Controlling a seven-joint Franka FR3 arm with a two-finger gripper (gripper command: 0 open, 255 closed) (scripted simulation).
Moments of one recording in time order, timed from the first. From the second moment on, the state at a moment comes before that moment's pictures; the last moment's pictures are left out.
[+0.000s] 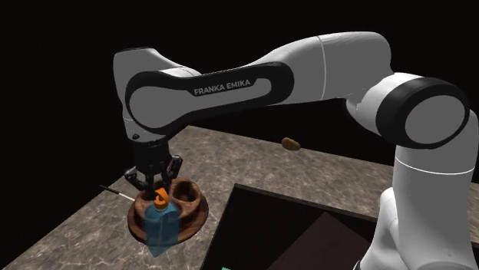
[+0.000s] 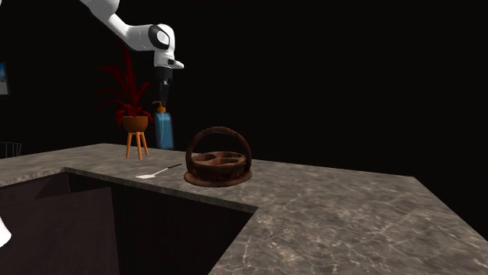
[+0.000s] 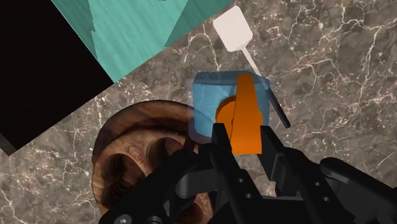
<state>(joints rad) 0.52 0.32 0.21 -1.54 -0.03 1.78 0.77</state>
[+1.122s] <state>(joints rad) 0.52 0.37 0.21 -1.69 -0.04 1.99 0.77</state>
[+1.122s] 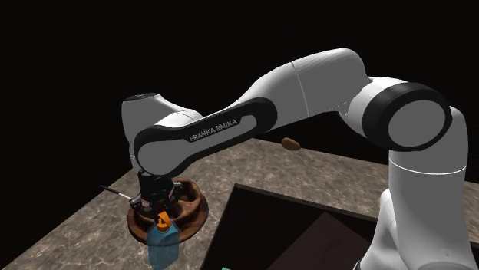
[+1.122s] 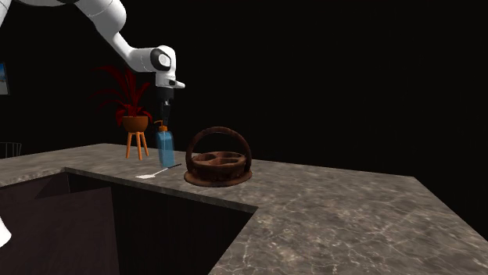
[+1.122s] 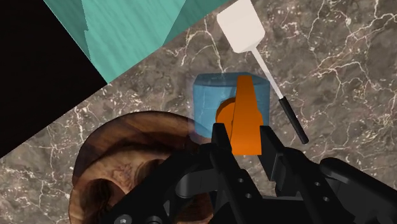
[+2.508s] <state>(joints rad) 0.53 0.43 0.20 -1.75 -0.05 2.10 0.78</state>
